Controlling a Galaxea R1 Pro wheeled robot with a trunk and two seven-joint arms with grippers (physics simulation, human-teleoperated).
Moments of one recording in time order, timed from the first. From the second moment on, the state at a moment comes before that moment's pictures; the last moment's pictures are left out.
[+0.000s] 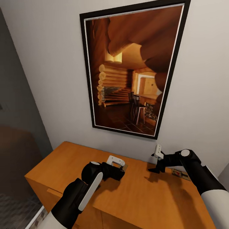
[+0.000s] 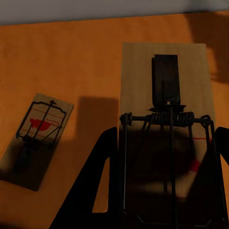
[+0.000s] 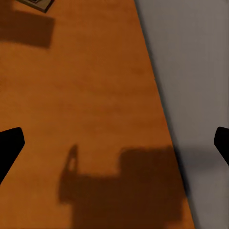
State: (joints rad) left arm -0.52 -0.10 -0.51 -1.40 0.30 1.02 0.08; right arm -0.68 -0.28 0.06 -1.07 0.55 0.21 1.21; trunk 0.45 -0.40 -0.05
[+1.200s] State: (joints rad) left arm -0.52 -0.10 -0.51 -1.40 0.30 1.02 0.08; right arm -0.68 -0.28 0.05 -1.07 0.55 0.21 1.21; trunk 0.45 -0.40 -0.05
